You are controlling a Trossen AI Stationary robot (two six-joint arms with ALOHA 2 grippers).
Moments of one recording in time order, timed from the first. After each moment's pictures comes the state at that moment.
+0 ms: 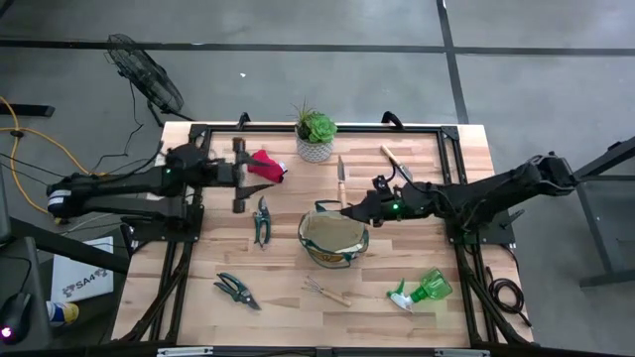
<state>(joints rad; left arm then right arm) 0.20 0.79 0.64 0.23 0.17 0.44 0.16 1.22 0.72 0.36 0.13 1.49</state>
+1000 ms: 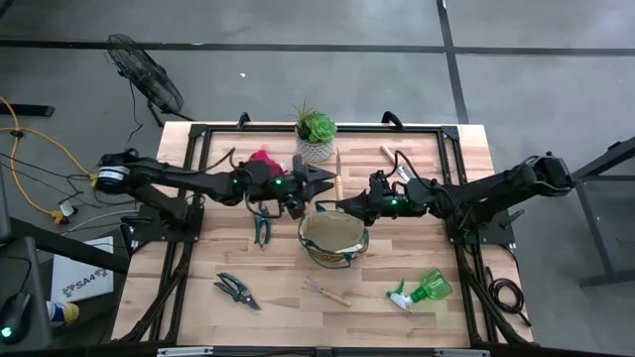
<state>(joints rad) 0.00 1.43 0.94 0.55 -0.17 1.47 0.15 1.25 0.72 0.56 0.13 1.56</state>
